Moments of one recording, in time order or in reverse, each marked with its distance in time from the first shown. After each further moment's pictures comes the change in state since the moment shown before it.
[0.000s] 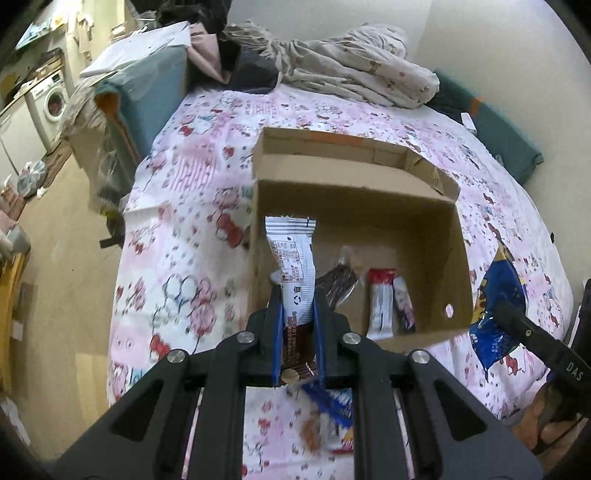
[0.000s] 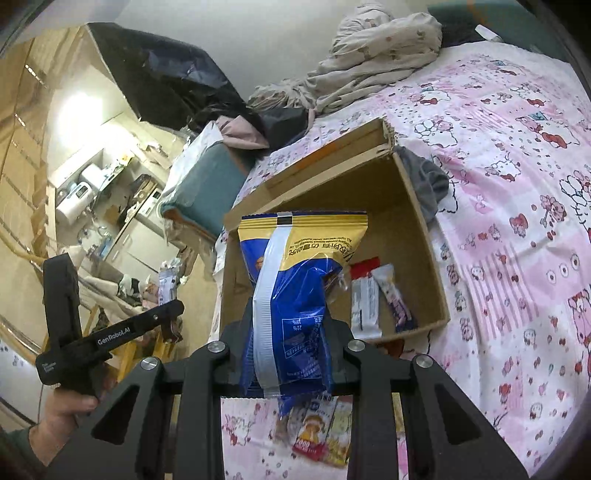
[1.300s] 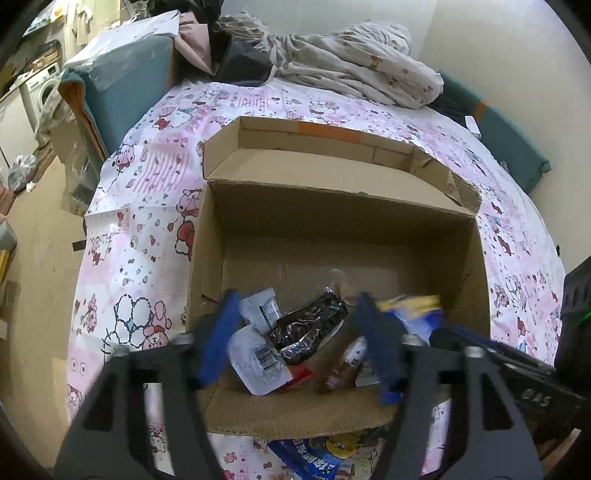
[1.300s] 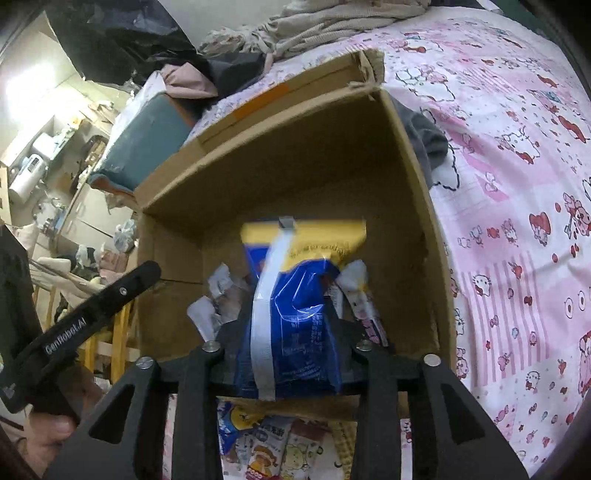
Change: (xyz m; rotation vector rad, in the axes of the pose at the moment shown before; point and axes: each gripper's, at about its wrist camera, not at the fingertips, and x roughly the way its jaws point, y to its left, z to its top) left arm 0.070 -0.017 0.014 -0.033 -0.009 -0.028; right arm 0.092 -0.031 0.024 0.017 0.210 -0.151
